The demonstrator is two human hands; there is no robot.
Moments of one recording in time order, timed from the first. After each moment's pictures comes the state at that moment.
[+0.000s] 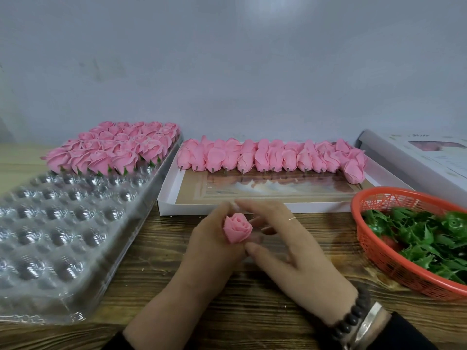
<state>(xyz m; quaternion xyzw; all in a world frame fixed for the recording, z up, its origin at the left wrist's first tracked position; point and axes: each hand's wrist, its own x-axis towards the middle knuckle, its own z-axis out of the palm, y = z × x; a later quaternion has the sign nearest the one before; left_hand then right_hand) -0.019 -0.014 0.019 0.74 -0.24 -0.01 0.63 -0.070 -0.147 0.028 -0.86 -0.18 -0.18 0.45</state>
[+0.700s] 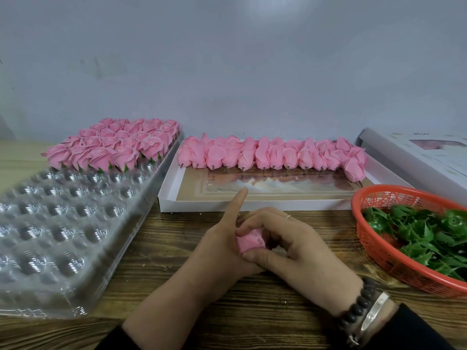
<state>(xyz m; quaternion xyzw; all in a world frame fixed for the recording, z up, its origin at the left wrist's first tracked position) -0.020 -0.011 0.020 0.82 -0.29 -0.10 0.49 -0.069 -0.152 0.033 -0.86 -0.18 -0.11 0.46</state>
